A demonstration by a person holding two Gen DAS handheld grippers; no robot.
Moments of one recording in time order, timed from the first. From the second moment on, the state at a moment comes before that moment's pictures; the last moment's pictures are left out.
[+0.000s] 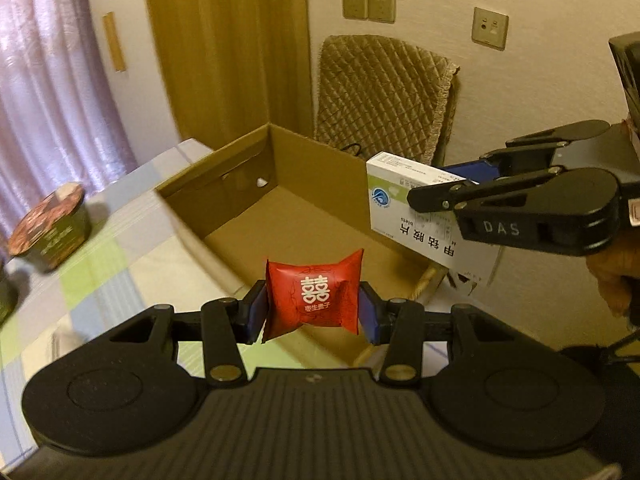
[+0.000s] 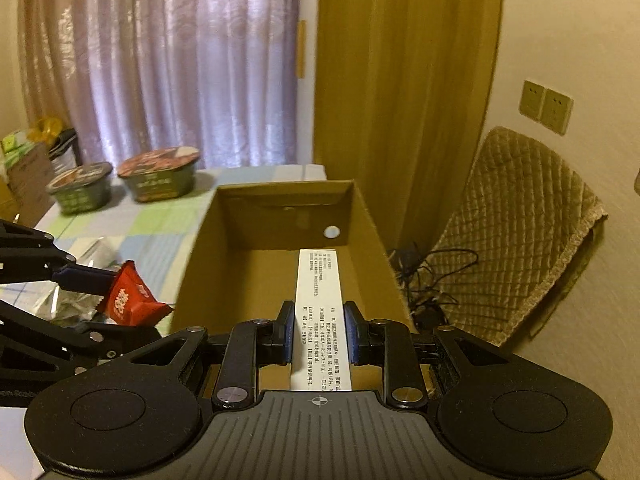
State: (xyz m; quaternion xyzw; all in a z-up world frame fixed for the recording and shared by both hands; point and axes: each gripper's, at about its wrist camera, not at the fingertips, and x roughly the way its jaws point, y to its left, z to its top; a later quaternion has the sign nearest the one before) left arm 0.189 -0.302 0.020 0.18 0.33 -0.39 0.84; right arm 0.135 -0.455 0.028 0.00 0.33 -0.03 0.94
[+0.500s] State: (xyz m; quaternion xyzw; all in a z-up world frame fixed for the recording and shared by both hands) left arm 0.207 -0.337 -0.015 0.22 0.33 -0.38 0.83; right arm 0.157 -0.473 0.011 0.01 0.33 -0.03 0.94
